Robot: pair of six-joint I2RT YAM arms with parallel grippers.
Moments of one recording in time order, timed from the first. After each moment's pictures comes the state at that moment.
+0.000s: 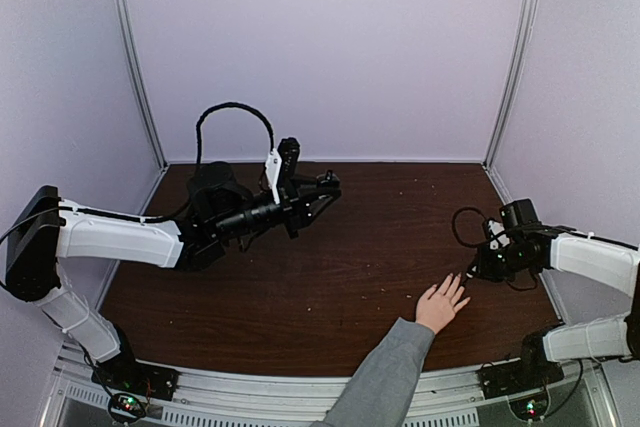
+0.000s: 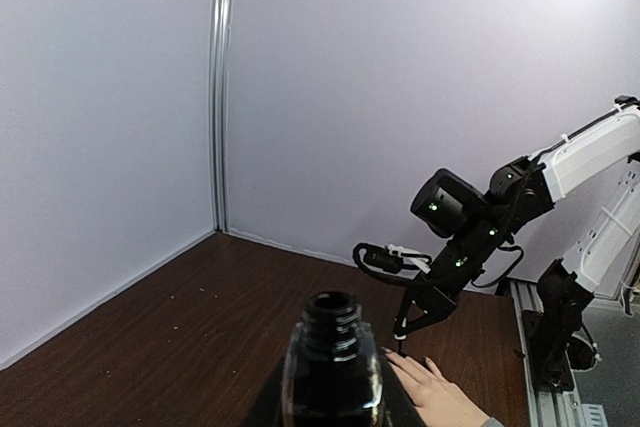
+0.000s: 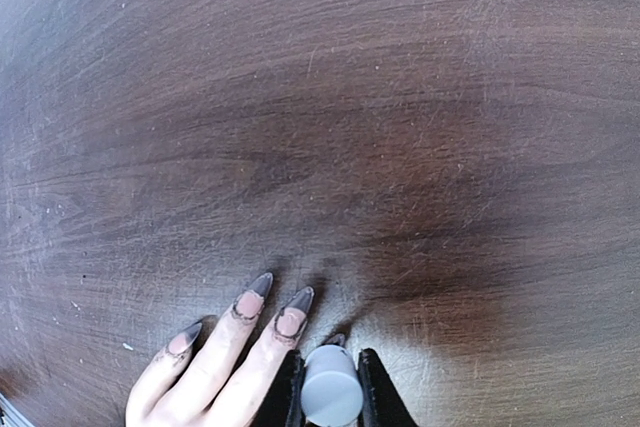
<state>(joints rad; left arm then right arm) -0.91 1.55 0.88 0.80 0.31 -0.11 0.15 1.13 0.53 -0.44 -0.16 0.39</state>
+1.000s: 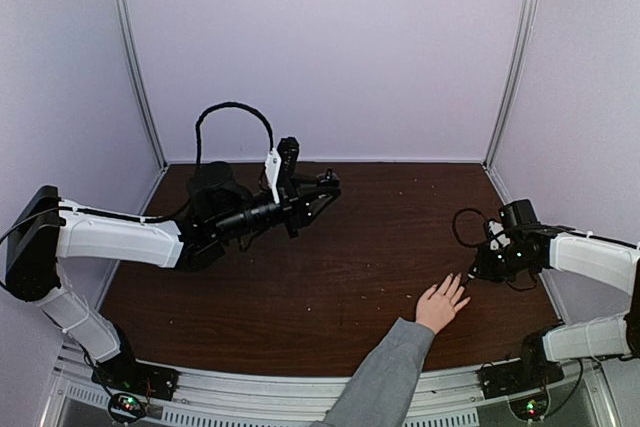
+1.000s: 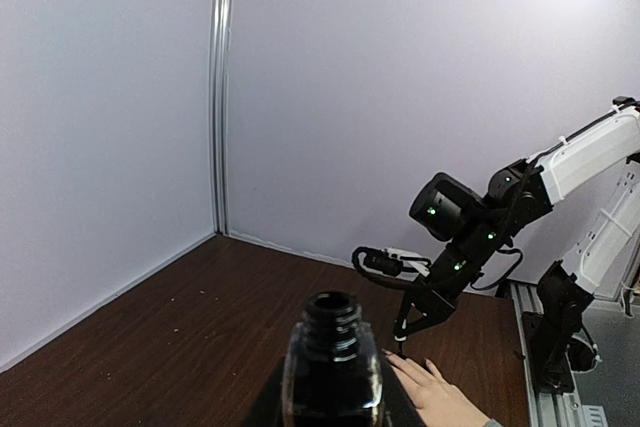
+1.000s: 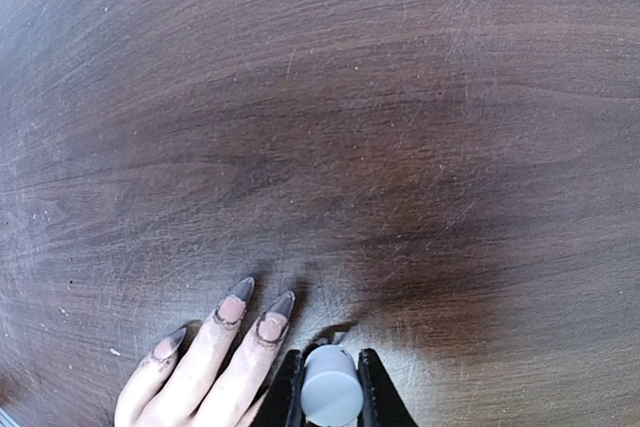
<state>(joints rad) -0.91 1.55 0.88 0.81 0.31 -0.11 0.15 1.14 0.53 -0.44 -0.13 0.39</state>
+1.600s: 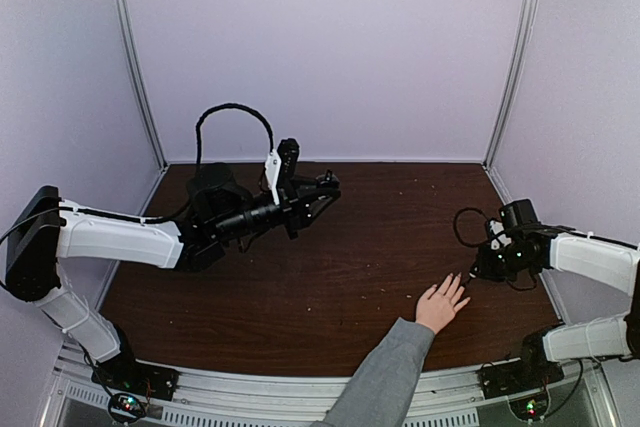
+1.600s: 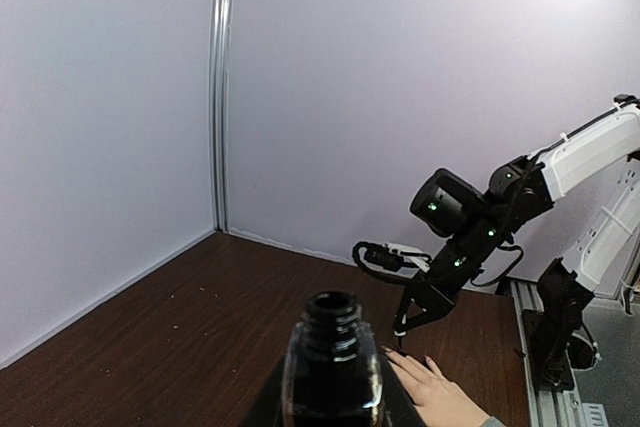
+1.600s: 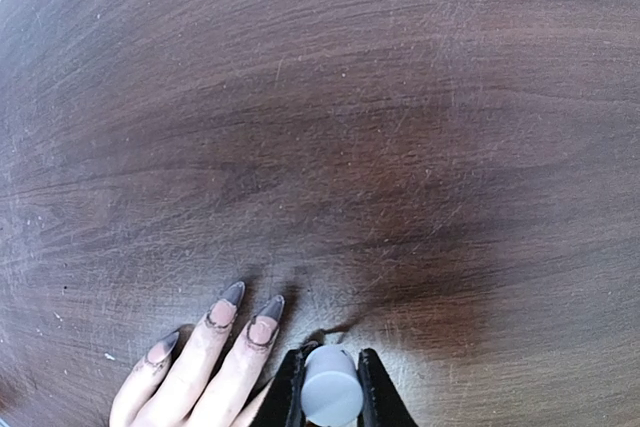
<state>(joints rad) -0.91 1.55 0.87 0.81 0.31 -0.11 0.15 1.13 0.53 -0.44 -0.11 0.39</state>
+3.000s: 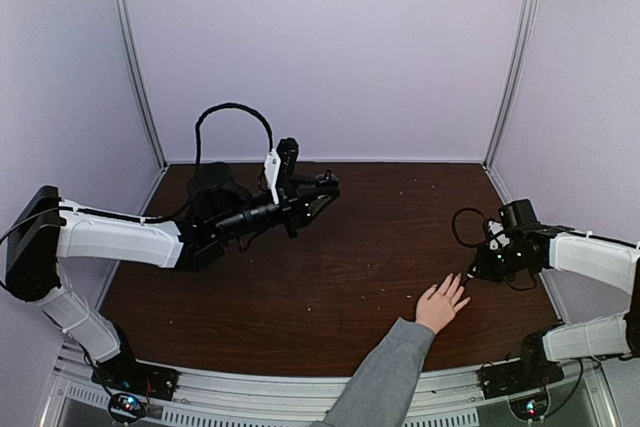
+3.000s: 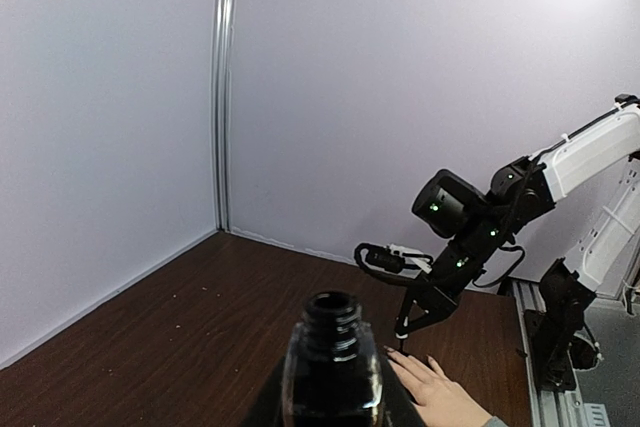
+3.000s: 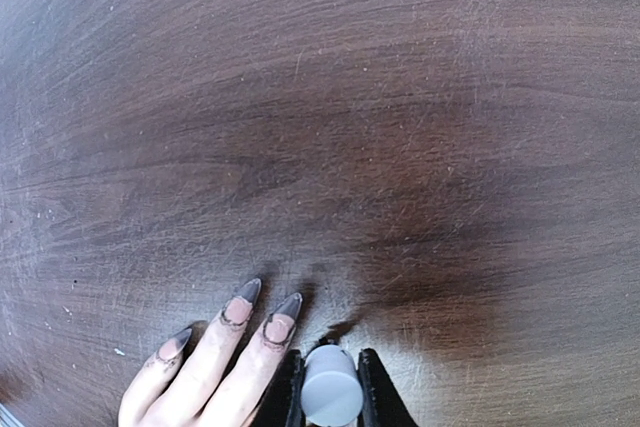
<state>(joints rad) -0.91 1.55 0.87 0.81 0.31 -0.11 0.15 1.14 0.53 -0.43 -0.15 0.39</state>
